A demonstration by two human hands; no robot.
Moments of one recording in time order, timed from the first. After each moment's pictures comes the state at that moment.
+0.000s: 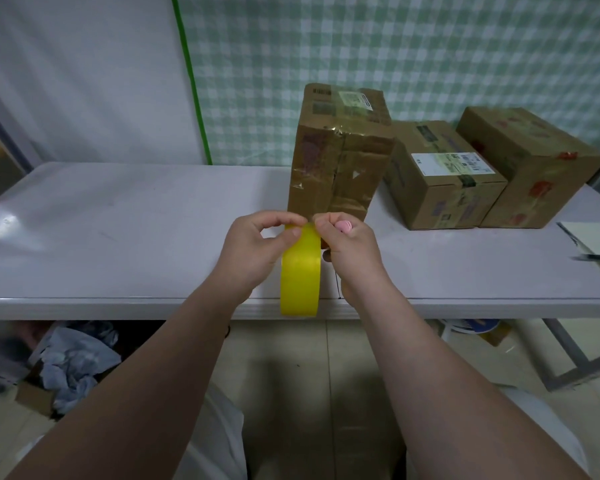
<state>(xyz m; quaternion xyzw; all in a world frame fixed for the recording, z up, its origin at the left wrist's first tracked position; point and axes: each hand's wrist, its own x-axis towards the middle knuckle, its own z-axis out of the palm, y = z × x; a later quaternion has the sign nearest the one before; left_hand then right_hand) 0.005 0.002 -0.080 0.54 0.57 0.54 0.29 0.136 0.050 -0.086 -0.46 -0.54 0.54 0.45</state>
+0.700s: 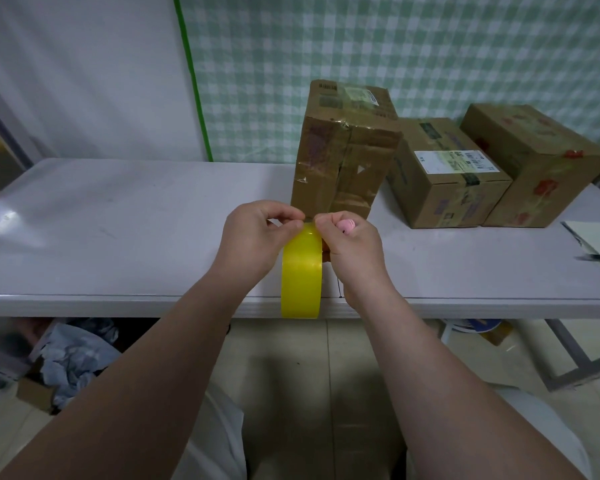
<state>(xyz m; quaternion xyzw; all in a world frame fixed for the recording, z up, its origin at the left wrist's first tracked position) 0.008 0.007 -0.071 0.55 0.64 0.49 0.20 0.135 0.046 -0.086 -0.48 -0.56 0.50 0.46</state>
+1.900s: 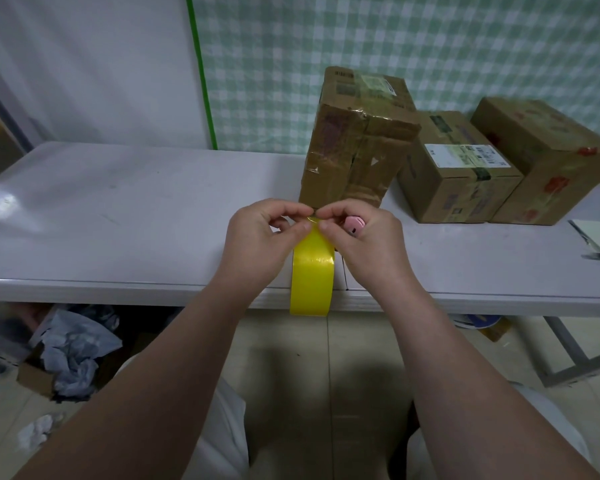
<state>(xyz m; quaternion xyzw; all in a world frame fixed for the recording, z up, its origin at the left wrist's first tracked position) 0.009 -0.009 -0.080 0.55 0.59 0.55 0.21 0.152 0.038 -0.076 -0.40 -0.74 0.33 0.43</state>
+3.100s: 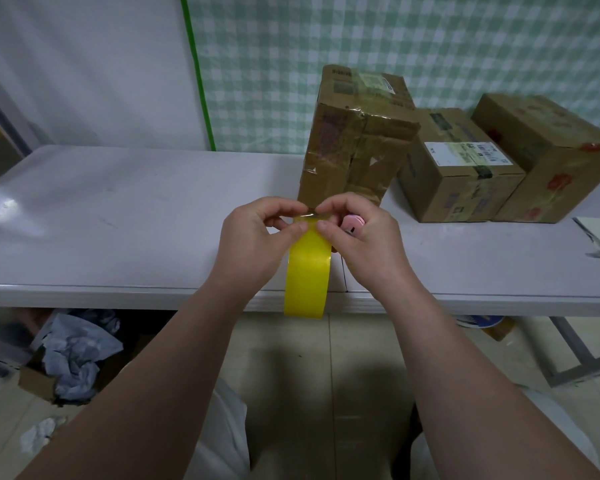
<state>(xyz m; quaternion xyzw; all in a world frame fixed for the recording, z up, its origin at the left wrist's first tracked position) 0.007 -0.008 -0.077 0.55 0.61 0.54 0.20 0.154 0.046 -0.078 -0.36 -0.73 0.39 0.43</state>
